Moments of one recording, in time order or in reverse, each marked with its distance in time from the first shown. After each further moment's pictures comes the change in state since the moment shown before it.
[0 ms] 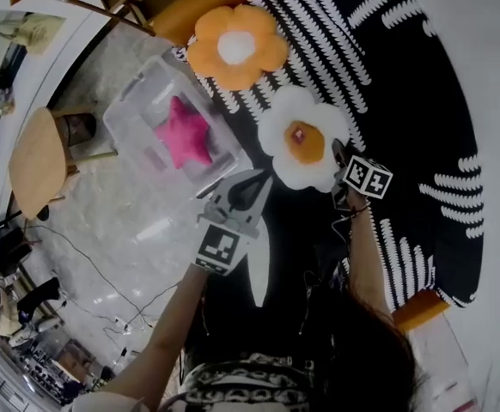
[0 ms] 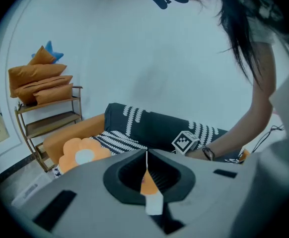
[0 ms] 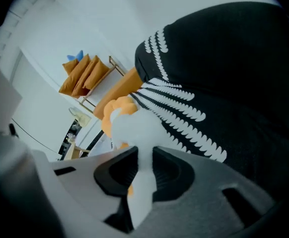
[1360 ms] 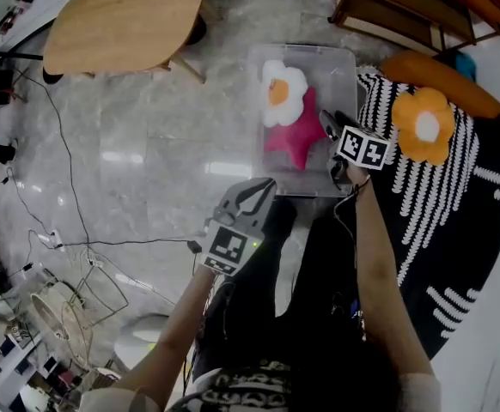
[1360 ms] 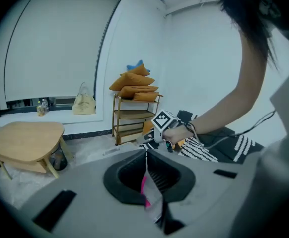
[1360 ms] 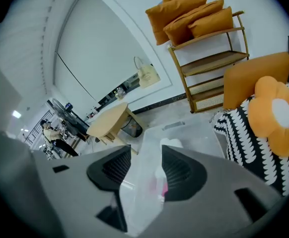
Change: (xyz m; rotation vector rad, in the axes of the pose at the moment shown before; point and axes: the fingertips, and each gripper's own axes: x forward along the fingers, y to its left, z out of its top) left arm -0.430 0.281 -0.204 -0.326 -0.093 0.520; right arm 0.252 0.618 -0.173 -0.611 0.260 0.360
